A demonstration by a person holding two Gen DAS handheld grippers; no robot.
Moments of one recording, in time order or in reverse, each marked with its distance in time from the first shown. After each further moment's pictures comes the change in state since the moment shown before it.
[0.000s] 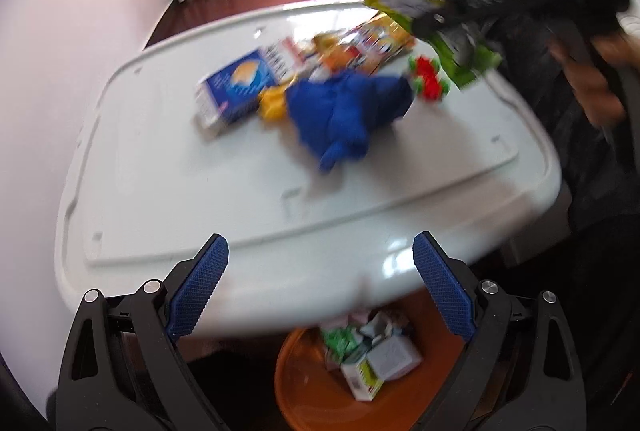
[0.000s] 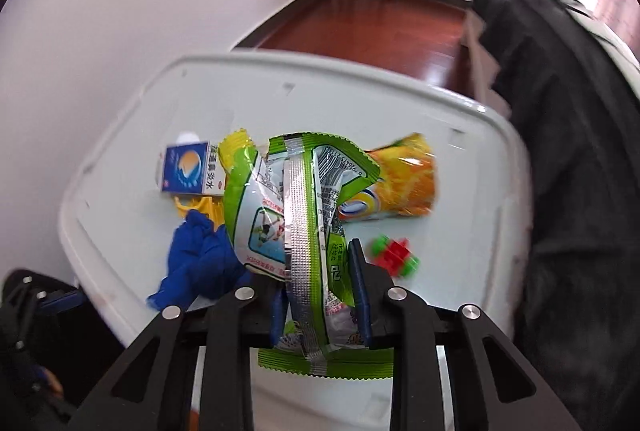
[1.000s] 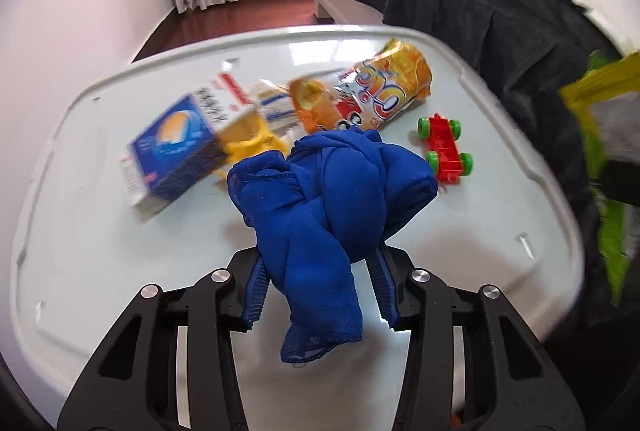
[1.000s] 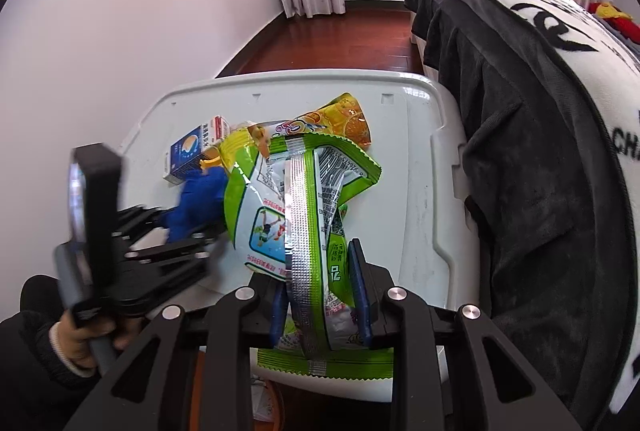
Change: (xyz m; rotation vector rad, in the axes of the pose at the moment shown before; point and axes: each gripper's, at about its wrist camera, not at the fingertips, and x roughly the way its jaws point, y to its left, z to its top) left arm 0.058 -0.003 0.051 -0.084 -0.090 -0.031; right arm -0.058 -0.014 -0.079 0.141 -0.096 -0.014
